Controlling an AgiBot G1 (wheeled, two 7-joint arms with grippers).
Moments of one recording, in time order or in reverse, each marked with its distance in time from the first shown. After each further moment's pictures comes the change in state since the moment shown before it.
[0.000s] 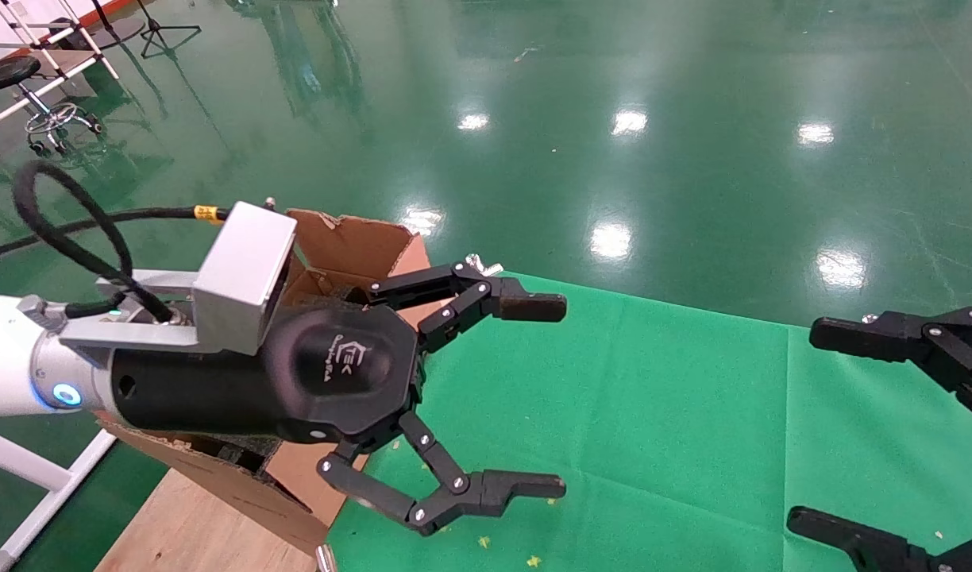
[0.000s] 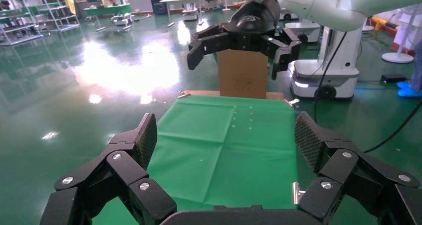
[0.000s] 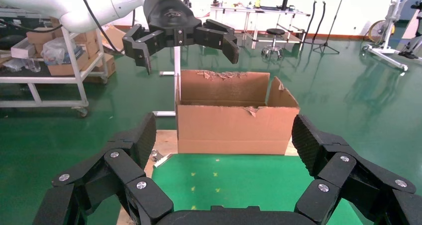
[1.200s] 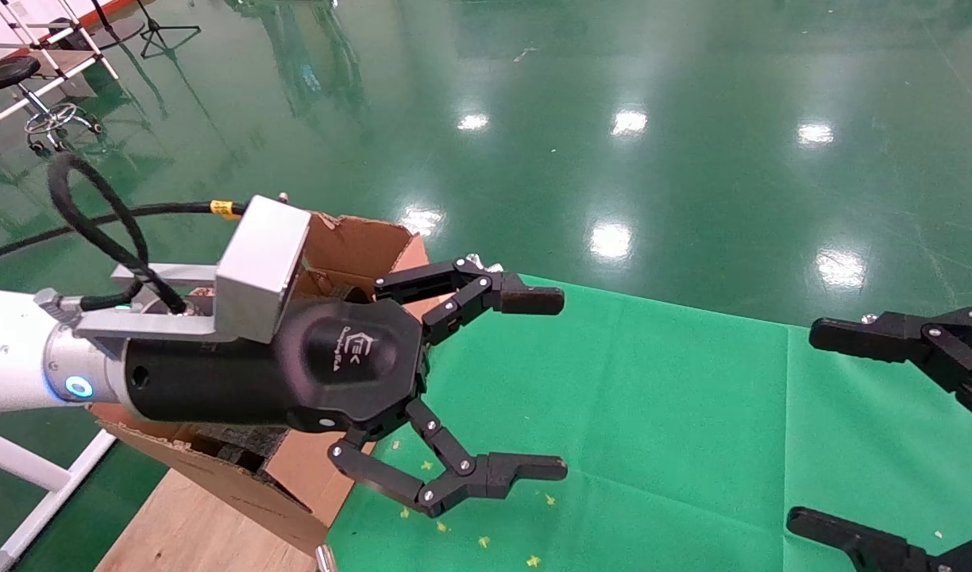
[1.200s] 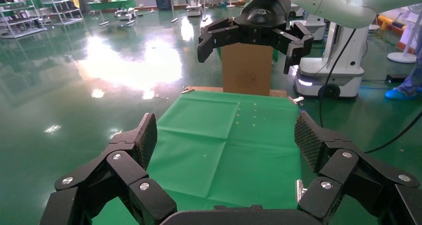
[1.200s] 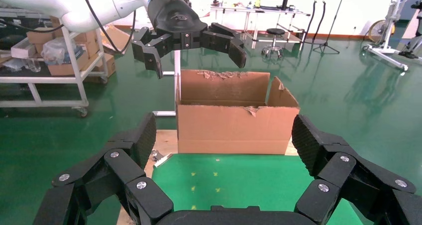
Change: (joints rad) left arm -0.019 0.004 0.021 0.024 0.018 -0.011 -0.006; right arm 0.000 0.000 0.000 0.000 0.000 0.000 0.000
